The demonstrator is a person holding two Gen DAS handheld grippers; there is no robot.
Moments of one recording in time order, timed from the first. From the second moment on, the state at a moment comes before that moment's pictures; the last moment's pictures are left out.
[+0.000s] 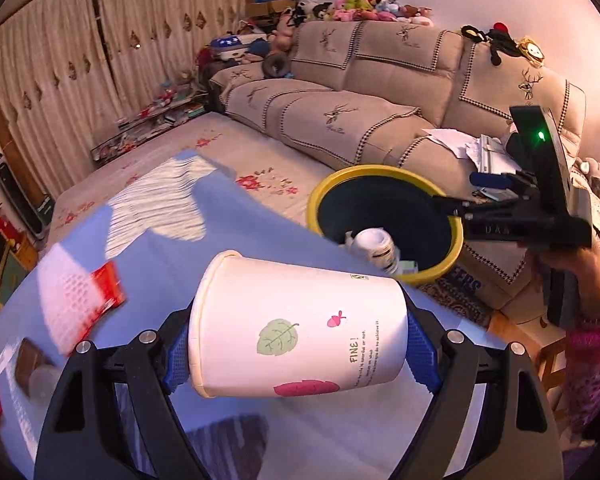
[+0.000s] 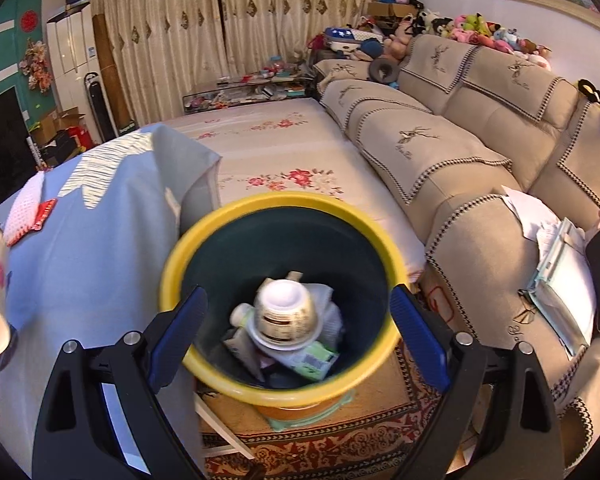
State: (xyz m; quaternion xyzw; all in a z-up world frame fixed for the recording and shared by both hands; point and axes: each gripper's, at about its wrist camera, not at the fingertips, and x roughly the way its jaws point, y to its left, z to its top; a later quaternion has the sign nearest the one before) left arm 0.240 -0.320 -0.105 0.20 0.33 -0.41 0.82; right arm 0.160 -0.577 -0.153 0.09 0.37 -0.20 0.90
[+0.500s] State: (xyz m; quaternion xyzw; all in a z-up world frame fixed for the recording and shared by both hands) left arm 0.289 -0.529 -0.150 0.23 0.40 -0.42 0.78; right arm 0.130 -0.625 -0.172 0.10 0.40 -0.22 0.88
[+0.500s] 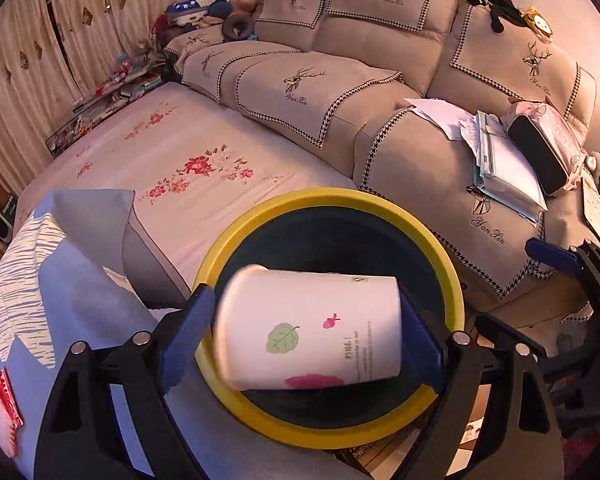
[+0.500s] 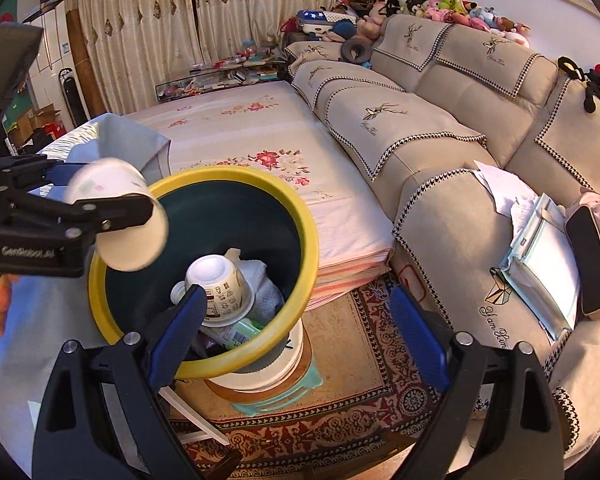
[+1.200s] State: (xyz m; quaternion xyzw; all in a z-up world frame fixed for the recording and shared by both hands) left arm 0.251 -0.116 -0.014 0.05 0.20 -0.14 0.97; right arm 0.196 -0.488 -0.139 0.06 0.40 -0.06 0.91
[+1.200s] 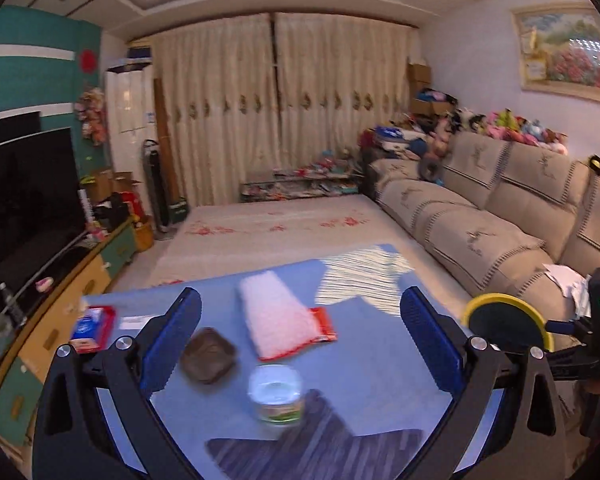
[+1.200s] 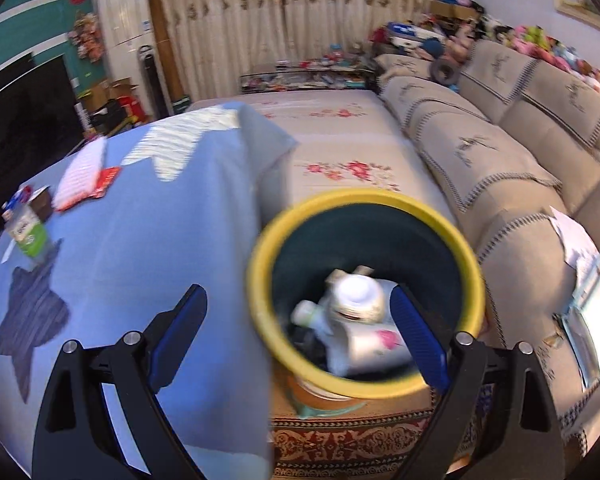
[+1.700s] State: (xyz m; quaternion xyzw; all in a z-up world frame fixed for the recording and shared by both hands) left arm 0.299 0.046 -0.084 -0.03 0.21 0.02 0.98; right arm 0.268 -0.291 -0.118 0.01 0.40 0.18 0.90
